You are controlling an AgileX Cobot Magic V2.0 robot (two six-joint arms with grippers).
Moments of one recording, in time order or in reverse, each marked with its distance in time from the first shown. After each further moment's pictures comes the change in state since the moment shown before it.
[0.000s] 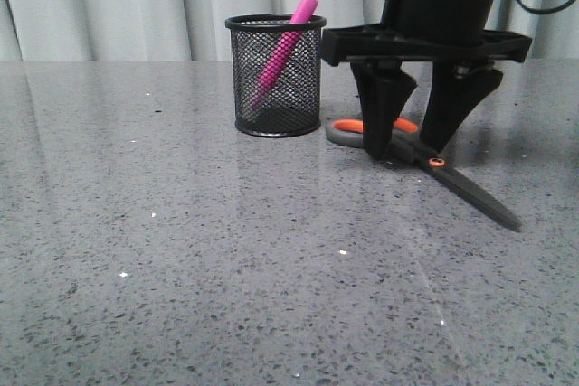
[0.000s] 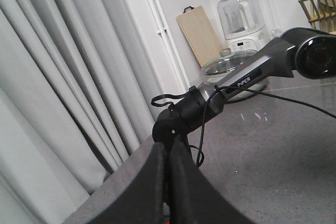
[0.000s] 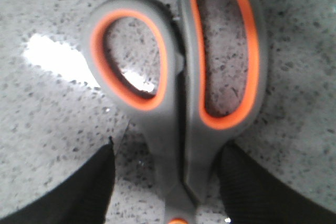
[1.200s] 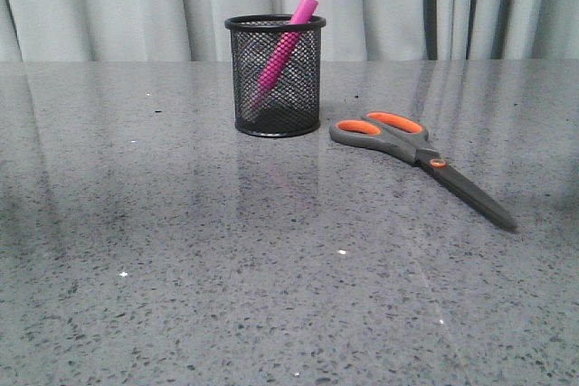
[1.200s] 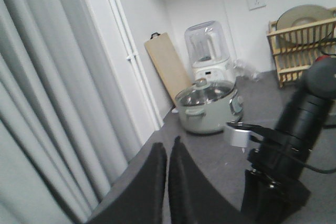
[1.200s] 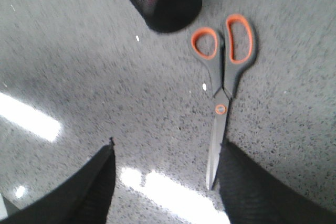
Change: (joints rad) left arm 0.140 0.542 -0.367 -0.338 0.202 0.272; right arm -0.288 -0.737 0.417 0.468 -0.095 -0.344
